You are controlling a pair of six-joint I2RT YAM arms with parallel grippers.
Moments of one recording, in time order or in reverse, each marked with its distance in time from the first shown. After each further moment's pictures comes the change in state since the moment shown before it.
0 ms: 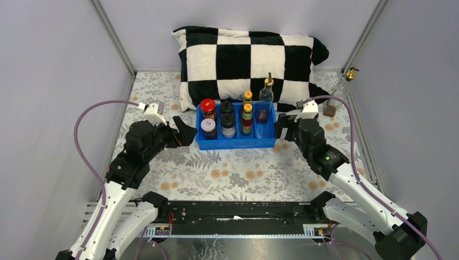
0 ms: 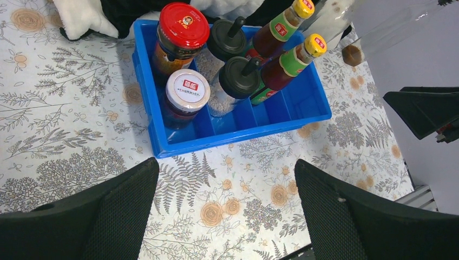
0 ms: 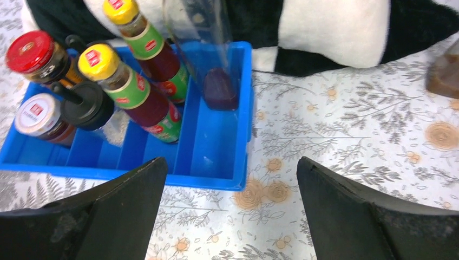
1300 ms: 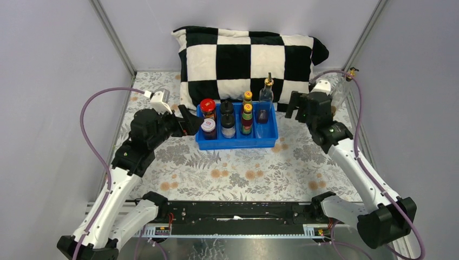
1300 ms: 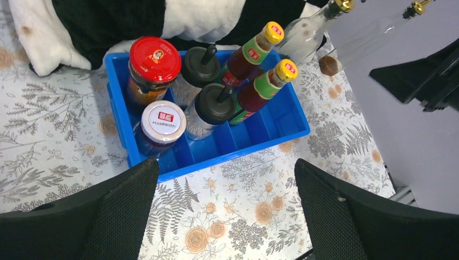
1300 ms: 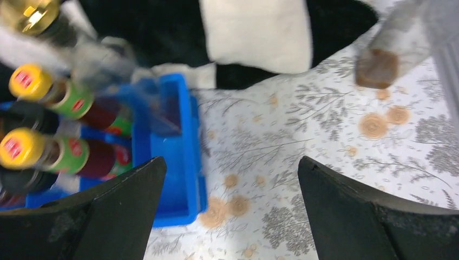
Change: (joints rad) left arm 0.000 0.150 0.095 0.108 0.055 0.000; right arm -0.178 0.220 0.278 -0.192 -0.063 -0.005
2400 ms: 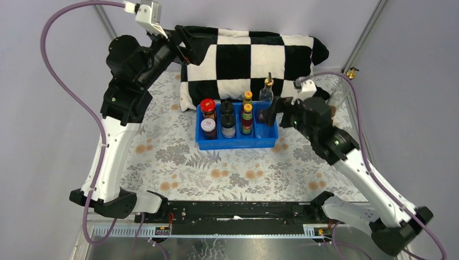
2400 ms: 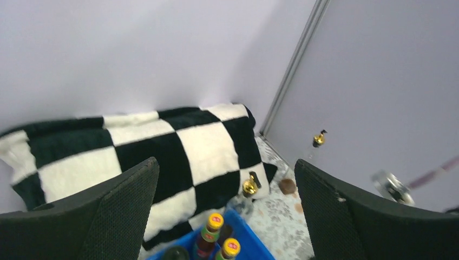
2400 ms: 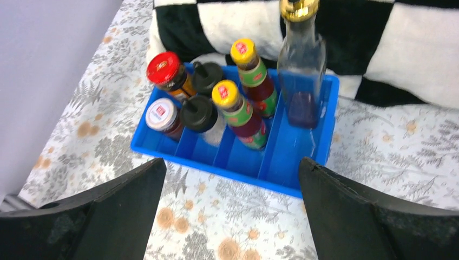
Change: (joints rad) left arm 0.005 0.541 0.941 0.052 0.060 0.125; right arm 0.174 -0.018 0.165 -0.031 -0.189 0.068
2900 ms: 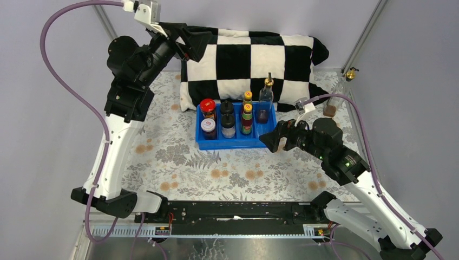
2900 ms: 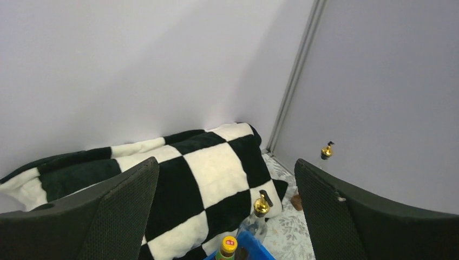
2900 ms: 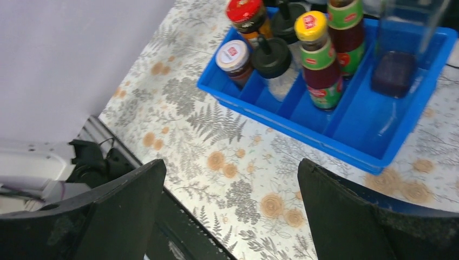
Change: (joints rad) left arm 0.027 0.009 -0.009 0.147 0.024 0.080; right arm 0.050 -0.304 -0.245 -0.017 -0.271 0.060
